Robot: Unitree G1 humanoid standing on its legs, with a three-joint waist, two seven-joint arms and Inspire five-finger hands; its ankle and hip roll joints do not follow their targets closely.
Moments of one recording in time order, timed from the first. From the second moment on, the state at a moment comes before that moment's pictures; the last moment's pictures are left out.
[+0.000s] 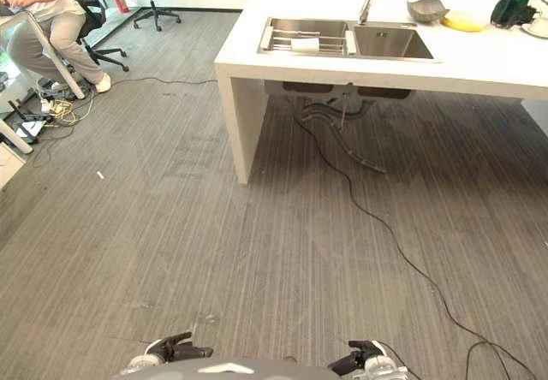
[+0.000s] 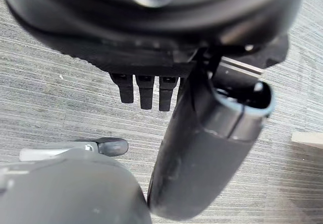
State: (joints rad) left arm -0.02 0.20 -0.13 1.31 -0.24 -0.05 0.02; right arm -0.06 -0.23 0.25 1.35 0.12 -0.01 -0.06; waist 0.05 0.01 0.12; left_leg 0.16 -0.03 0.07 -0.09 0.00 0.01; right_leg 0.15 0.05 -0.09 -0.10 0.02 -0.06
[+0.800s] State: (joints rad) left arm -0.06 0.23 -0.09 1.34 -0.30 -0.08 0.06; right arm -0.12 -0.25 0.22 1.35 0.16 -0.02 -0.06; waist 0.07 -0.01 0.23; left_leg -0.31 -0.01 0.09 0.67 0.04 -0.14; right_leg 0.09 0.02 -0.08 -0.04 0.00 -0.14
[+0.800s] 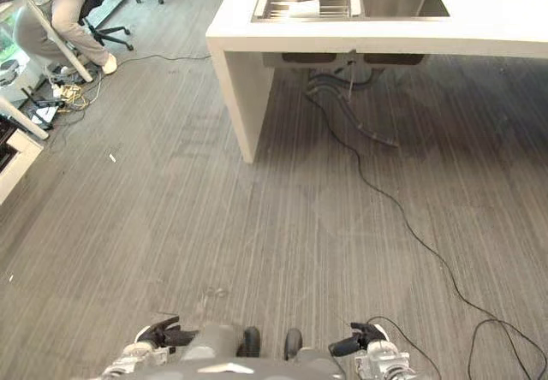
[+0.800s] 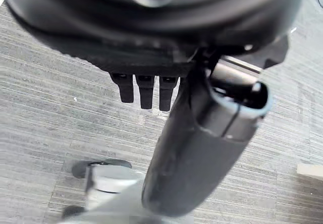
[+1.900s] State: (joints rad) left arm -0.42 0.57 -0.07 0.49 -0.04 -0.19 0.55; right arm -0.03 -0.23 0.24 1.14 0.15 -0.11 -0.16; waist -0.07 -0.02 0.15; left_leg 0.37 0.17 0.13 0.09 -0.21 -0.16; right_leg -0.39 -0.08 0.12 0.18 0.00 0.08
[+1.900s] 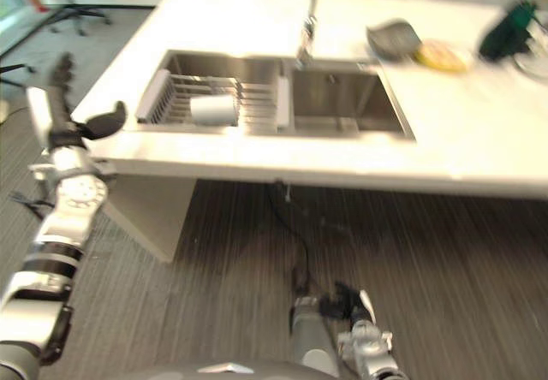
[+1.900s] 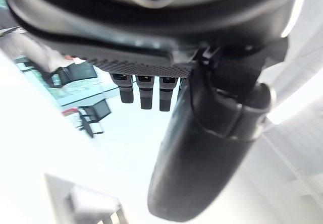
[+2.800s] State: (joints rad) left arm -0.08 0.77 -0.09 0.28 0.11 -0.19 0.30; right arm -0.01 -0.31 0.19 1.26 0.11 -0.04 -0.05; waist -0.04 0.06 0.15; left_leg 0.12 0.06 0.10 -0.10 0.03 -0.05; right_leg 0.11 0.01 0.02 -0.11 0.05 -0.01
